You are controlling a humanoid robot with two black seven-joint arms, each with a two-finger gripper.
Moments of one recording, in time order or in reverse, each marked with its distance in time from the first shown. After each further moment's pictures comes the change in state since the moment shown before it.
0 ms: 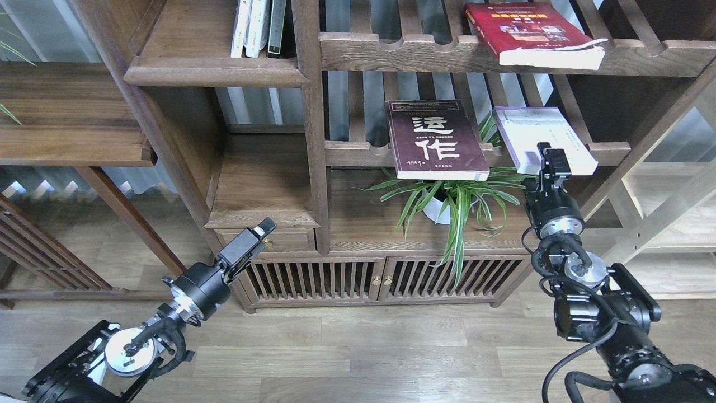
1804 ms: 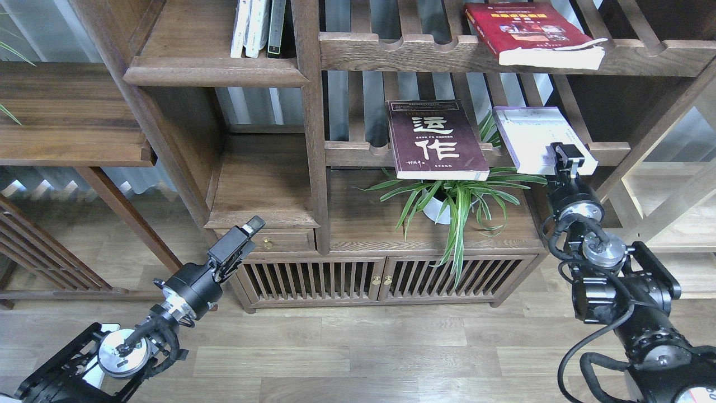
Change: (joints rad) left arm 0.003 0.008 -0.020 0.021 -0.044 0.000 0.000; right arm 0.065 -0.062 -0.016 -0.026 -0.034 -0.172 0.031
